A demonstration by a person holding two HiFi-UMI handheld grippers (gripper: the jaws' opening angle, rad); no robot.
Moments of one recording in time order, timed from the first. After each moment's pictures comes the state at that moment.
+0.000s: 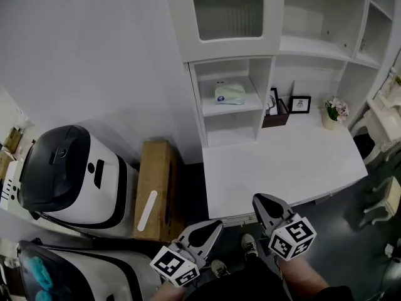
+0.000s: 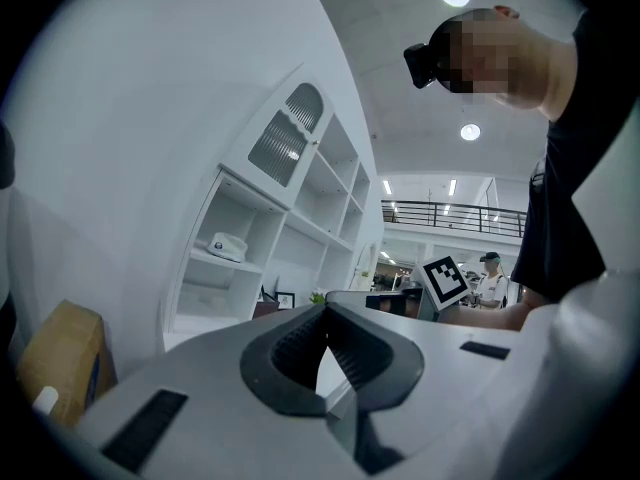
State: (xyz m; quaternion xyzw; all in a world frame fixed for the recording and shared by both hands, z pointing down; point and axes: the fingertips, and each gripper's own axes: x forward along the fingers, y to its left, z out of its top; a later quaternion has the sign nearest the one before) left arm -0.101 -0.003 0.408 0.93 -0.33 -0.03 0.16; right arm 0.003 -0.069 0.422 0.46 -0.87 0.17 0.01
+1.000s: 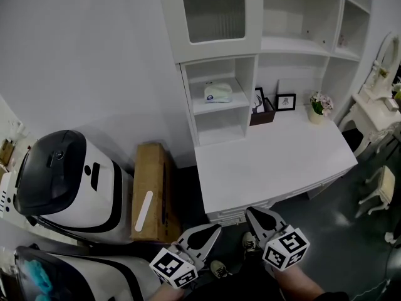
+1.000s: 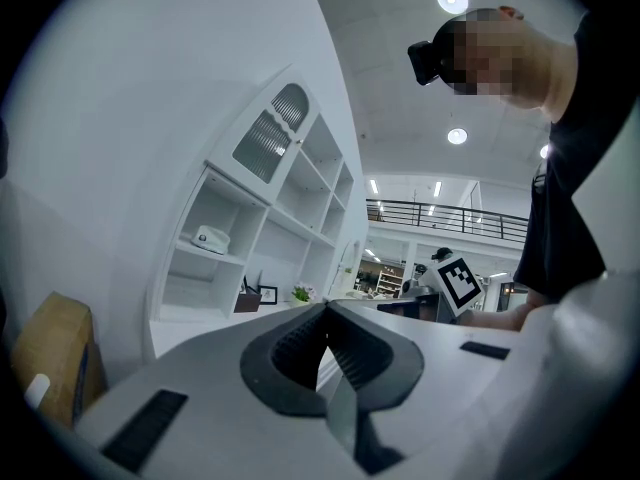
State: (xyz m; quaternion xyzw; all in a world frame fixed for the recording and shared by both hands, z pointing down) left arm -0.102 0.054 0.413 0.94 -0.29 -0.03 0.16; right arm -0.012 0.016 0.431 0.47 -0.86 0.18 0.00
